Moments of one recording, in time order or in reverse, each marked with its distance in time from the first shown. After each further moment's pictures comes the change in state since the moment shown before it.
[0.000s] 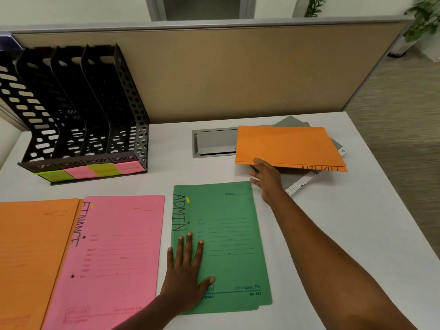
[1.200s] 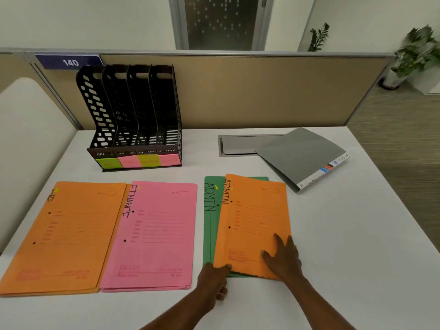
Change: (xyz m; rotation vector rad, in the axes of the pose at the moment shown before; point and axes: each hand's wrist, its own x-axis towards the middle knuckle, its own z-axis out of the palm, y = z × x) left_hand -0.096 0.023 -0.021 -1.398 -0.187 -0.738; right_hand -0.195 0.186 -0.069 -1.359 0.037 -0.078
